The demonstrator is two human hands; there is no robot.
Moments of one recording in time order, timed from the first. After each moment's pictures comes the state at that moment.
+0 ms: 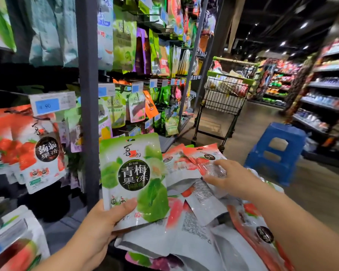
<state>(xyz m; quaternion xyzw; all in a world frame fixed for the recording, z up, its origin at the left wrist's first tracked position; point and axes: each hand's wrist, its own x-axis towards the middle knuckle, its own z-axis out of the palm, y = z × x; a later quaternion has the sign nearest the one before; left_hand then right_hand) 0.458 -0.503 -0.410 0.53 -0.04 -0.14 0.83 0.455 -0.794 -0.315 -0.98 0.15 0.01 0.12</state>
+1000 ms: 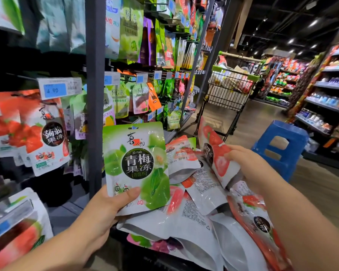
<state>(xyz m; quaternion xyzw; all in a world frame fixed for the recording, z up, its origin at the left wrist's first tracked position) 0.451 -0.503 -0.412 0.55 -0.02 -0.13 0.83 0.436 -0.786 -0.299 -0.83 0.19 -0.08 0.51</state>
